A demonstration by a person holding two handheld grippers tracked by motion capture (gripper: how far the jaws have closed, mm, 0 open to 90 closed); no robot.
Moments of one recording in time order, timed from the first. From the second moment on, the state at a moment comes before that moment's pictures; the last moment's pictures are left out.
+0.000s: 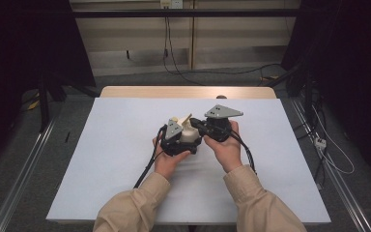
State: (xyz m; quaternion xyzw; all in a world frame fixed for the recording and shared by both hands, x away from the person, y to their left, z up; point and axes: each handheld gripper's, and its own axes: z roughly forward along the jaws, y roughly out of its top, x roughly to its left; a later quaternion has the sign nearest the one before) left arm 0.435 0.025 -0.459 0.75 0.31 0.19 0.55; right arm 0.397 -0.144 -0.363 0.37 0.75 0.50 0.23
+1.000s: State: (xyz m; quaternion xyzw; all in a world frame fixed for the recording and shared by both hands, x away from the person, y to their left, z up) left arm 0.434 0.025 -0.459 0.75 0.31 0.19 0.55; right arm 0.401 -0.143 -0.364 0.37 0.74 0.51 0.23
